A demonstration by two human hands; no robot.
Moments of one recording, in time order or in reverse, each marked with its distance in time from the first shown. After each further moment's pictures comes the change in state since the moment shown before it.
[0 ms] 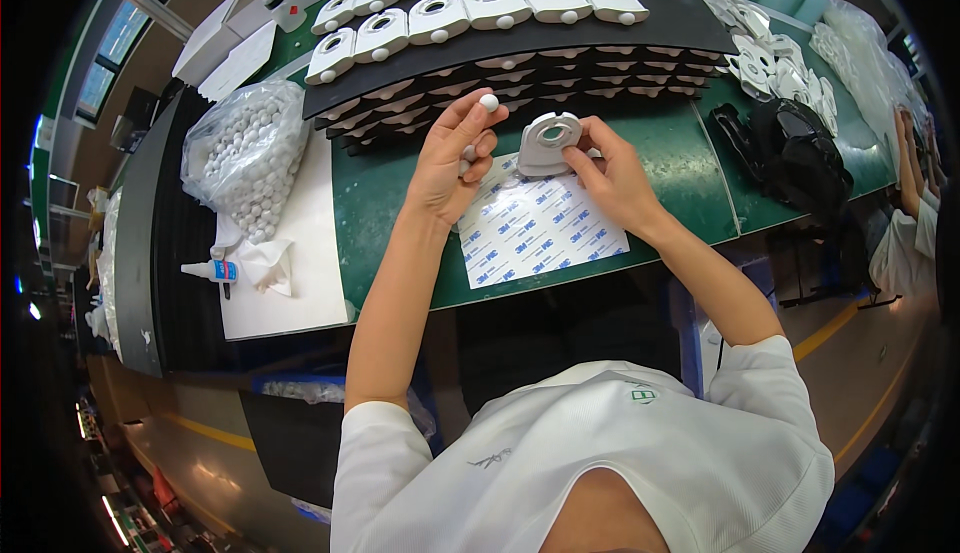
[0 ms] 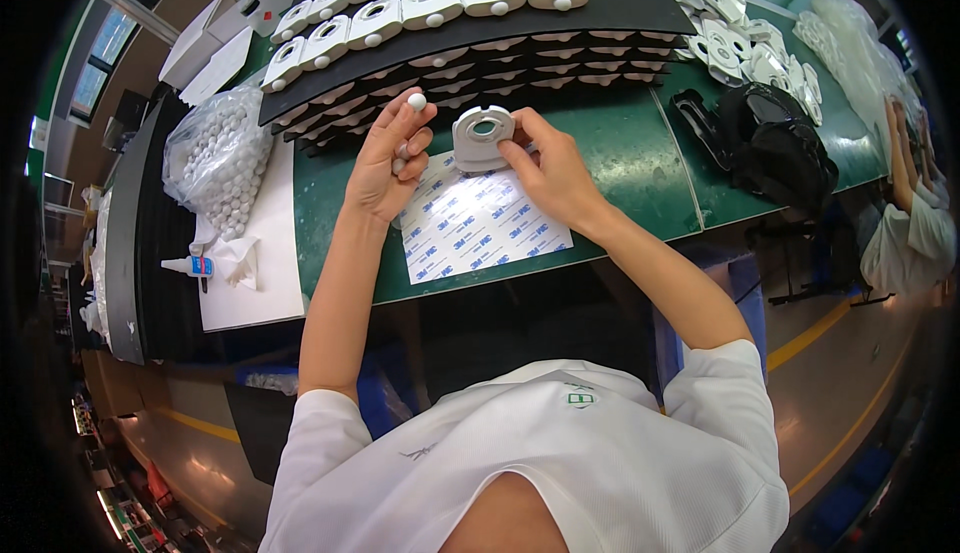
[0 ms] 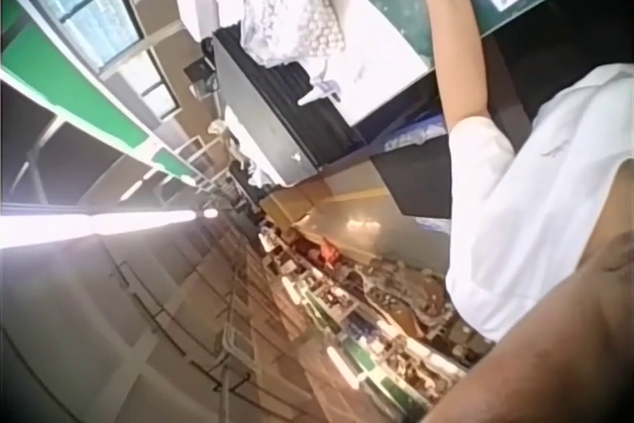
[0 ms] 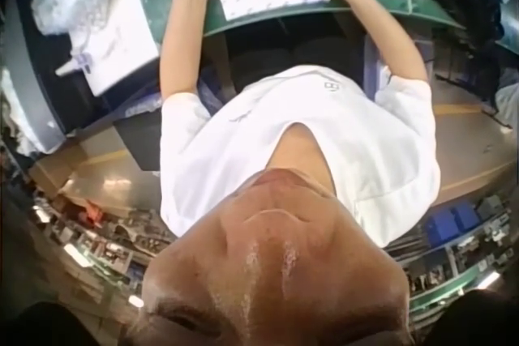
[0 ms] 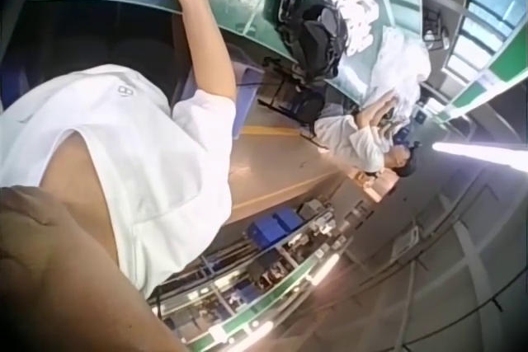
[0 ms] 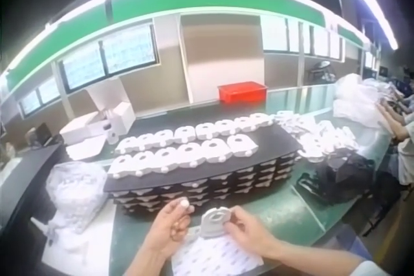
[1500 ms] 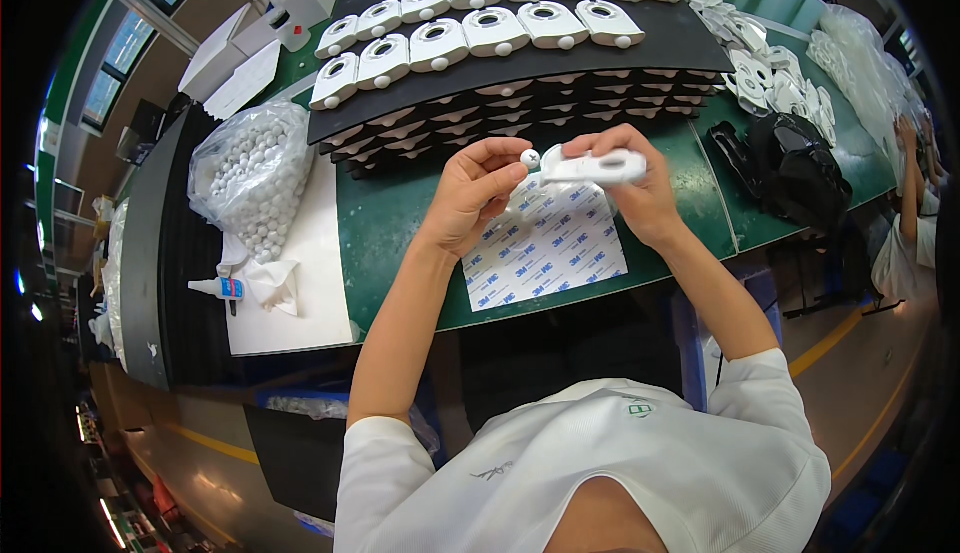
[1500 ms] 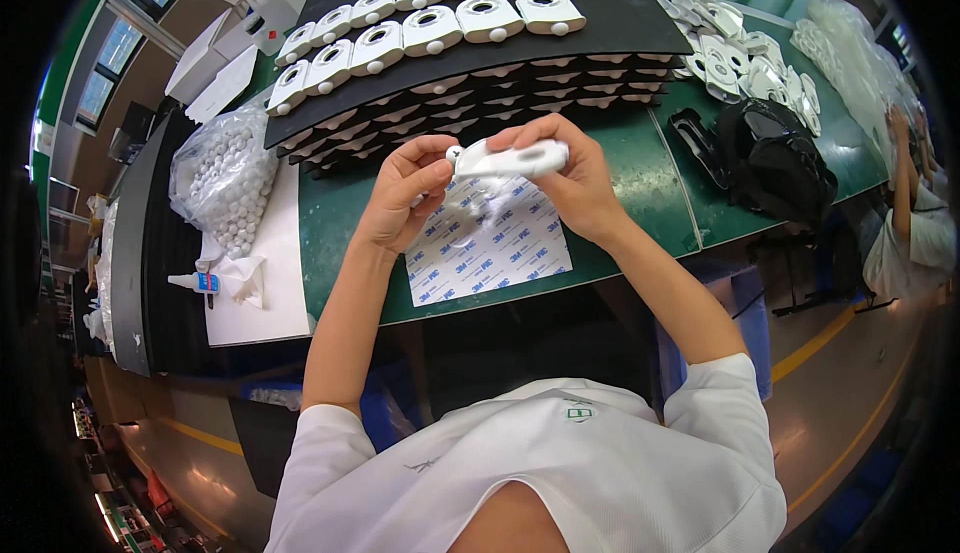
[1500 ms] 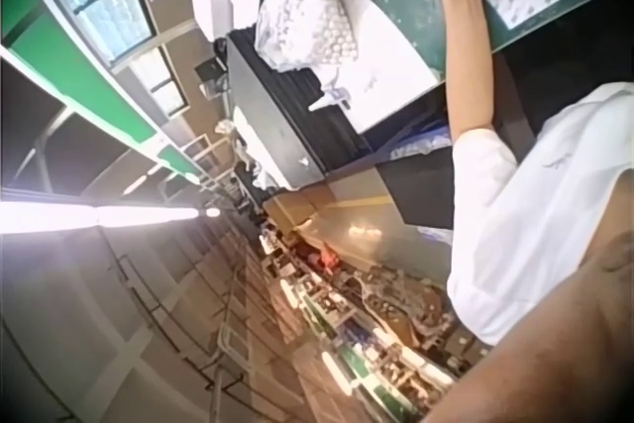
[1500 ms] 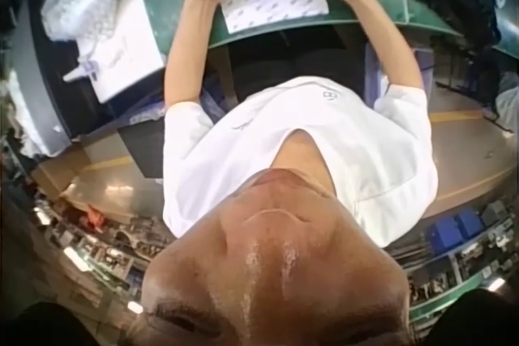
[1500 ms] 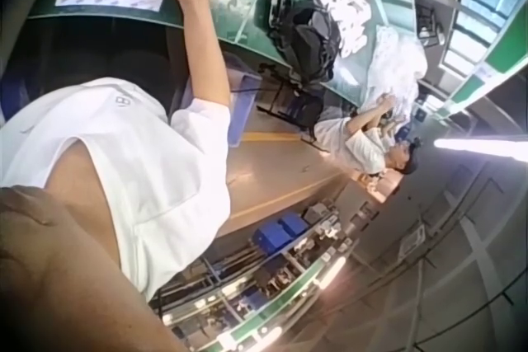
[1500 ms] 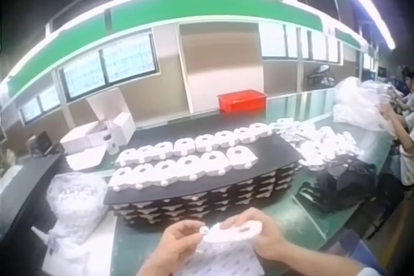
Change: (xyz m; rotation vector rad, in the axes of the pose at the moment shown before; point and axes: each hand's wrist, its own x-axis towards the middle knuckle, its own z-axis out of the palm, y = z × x) left_hand -0.008 -0.003 0.015 0.305 -0.098 -0.066; right_hand 0.005 -0.001 -0.023 0.381 -0.080 -0.296
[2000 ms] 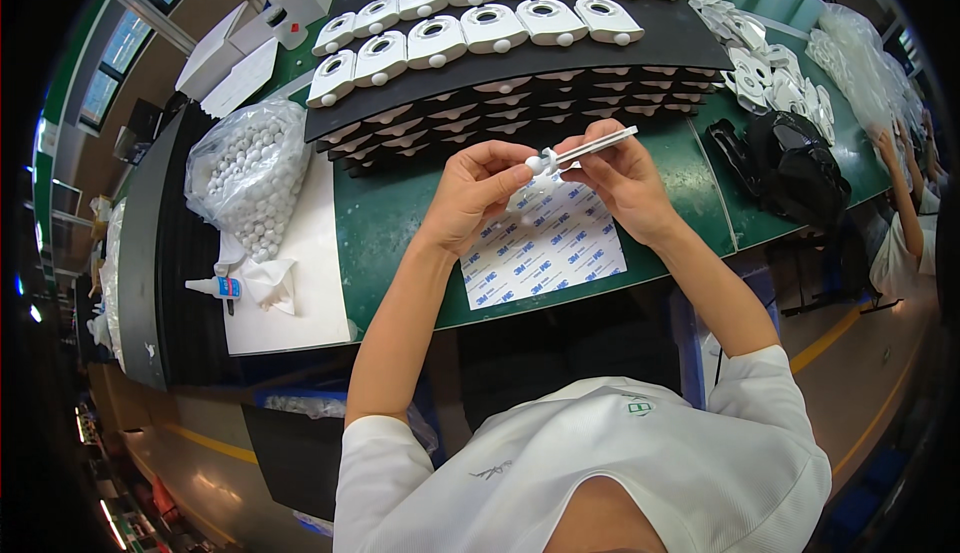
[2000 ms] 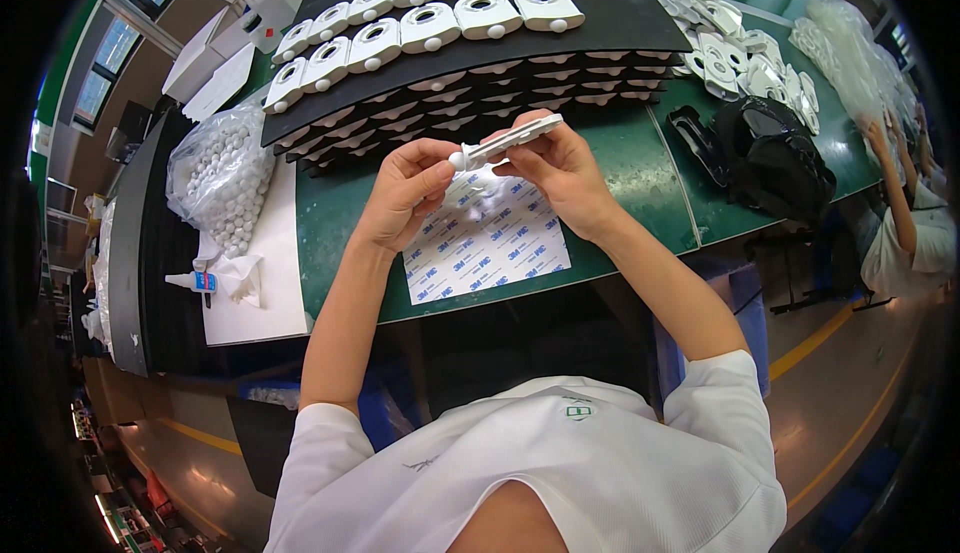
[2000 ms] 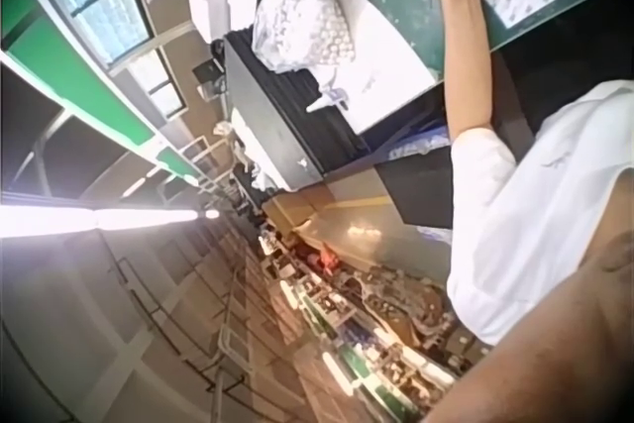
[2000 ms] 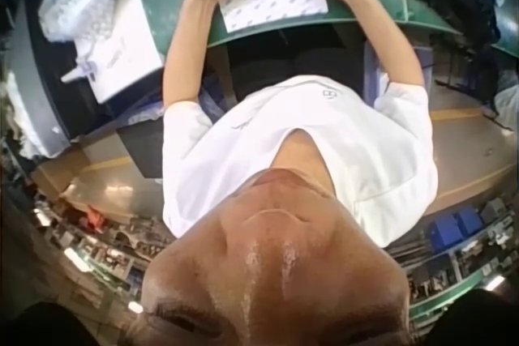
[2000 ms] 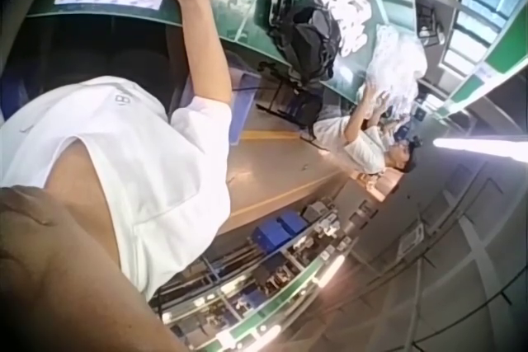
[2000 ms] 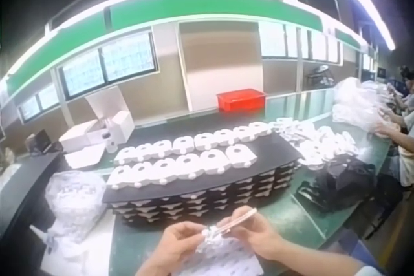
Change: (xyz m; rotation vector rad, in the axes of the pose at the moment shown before) left_hand -0.001 -0.002 0.001 0.060 -0.006 -0.002; right_hand 0.003 0.005 0.005 0.326 0.037 0.279
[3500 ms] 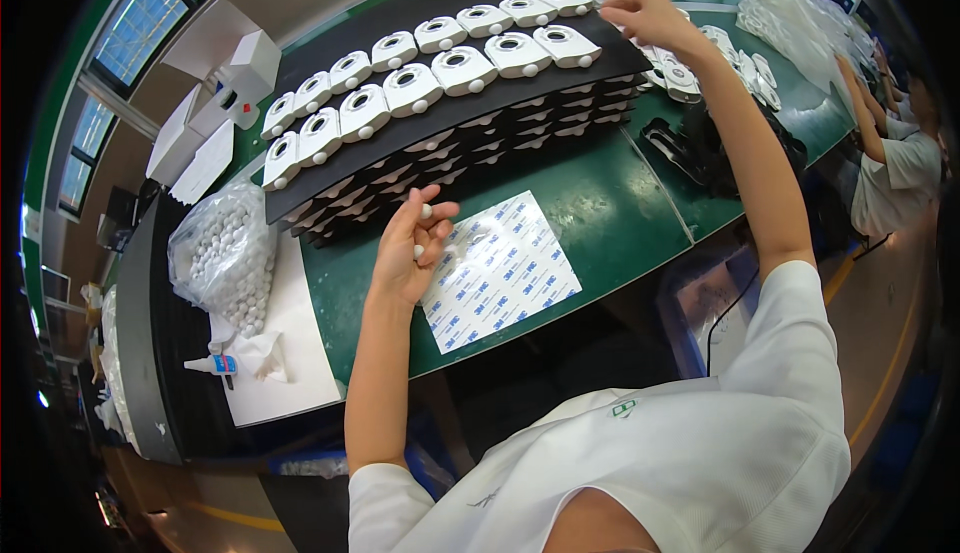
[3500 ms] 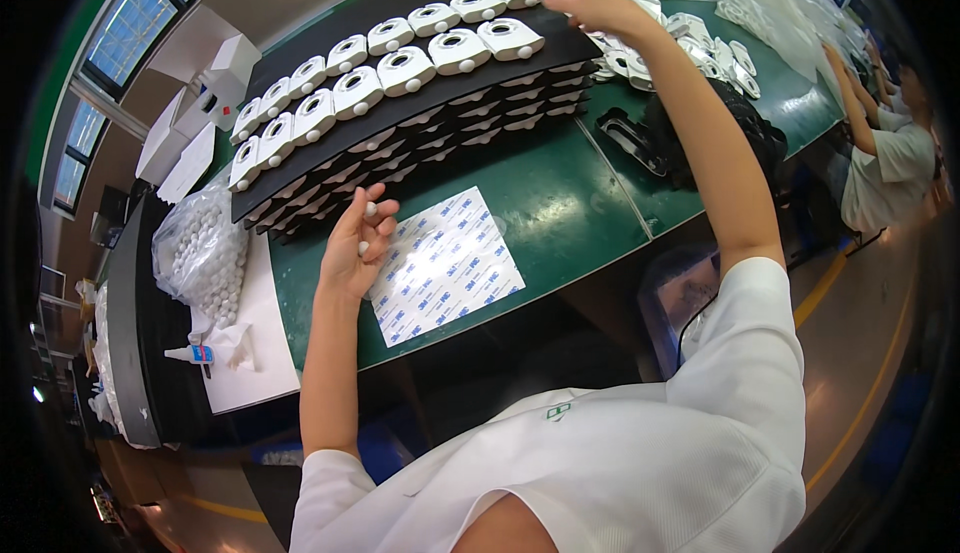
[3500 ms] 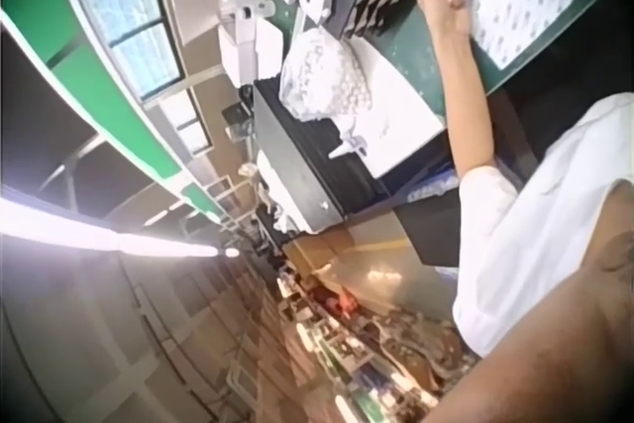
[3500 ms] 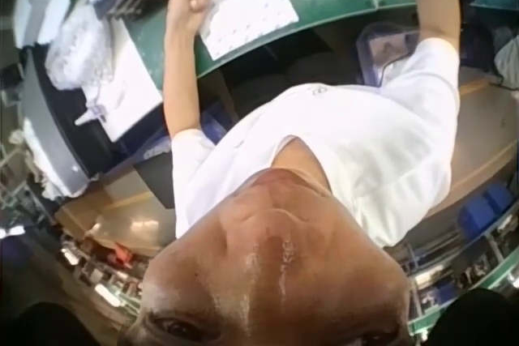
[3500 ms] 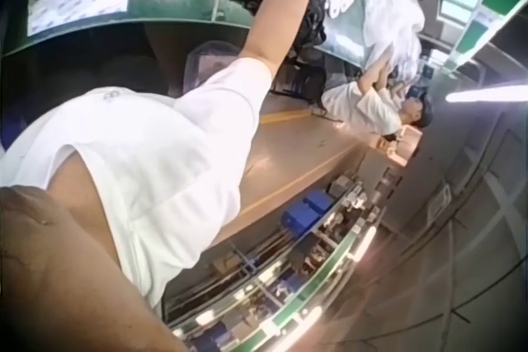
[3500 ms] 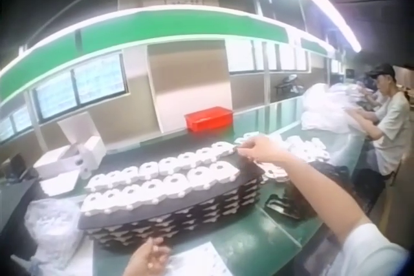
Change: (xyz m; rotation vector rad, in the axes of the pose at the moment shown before) left_hand 0.007 -0.002 -0.011 -0.303 0.195 -0.124; right_hand 0.093 -0.163 -0.147 -1.192 0.411 0.044
